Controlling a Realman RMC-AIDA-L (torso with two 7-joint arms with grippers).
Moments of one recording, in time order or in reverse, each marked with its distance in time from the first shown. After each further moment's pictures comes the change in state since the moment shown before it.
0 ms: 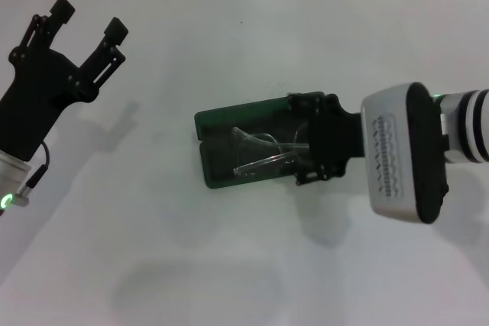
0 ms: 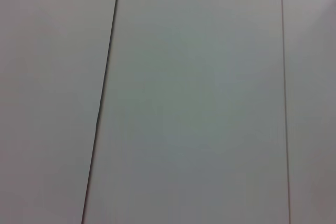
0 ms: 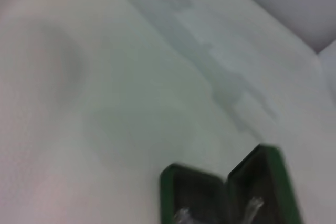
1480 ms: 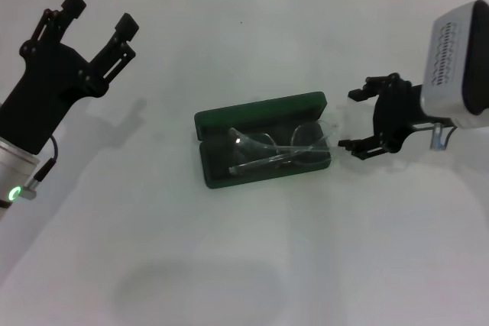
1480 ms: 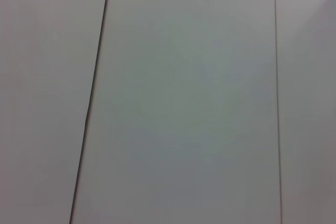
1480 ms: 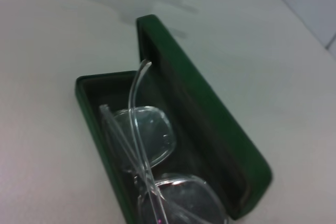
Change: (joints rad) left arm -0.023 -0.001 0.000 -0.003 0.012 -0.011 -0.004; right arm 0.160 0.001 0.376 0.311 -0.046 -0.185 0.210
